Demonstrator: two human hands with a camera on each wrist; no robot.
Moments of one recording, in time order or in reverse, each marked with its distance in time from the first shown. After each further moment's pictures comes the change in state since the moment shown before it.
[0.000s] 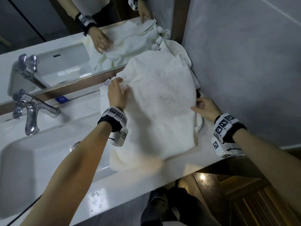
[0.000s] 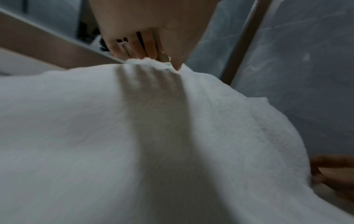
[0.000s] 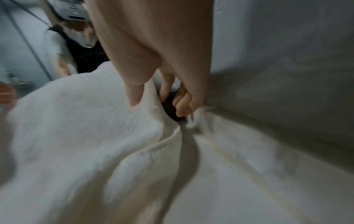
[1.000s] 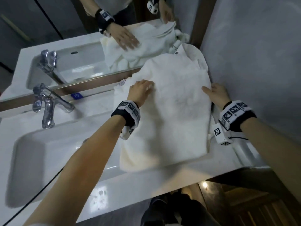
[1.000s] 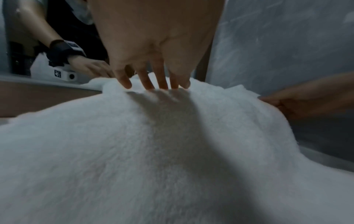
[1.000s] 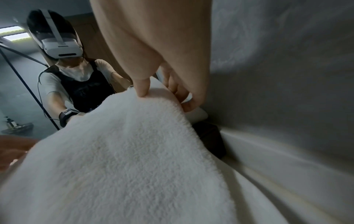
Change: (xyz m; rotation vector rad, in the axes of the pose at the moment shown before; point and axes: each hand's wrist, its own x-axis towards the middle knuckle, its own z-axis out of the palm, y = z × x) left_hand 0.016 0.016 -0.004 0.209 -0.255 0.255; right_hand 0.050 -0.062 -0.007 0.257 0.135 -0.033
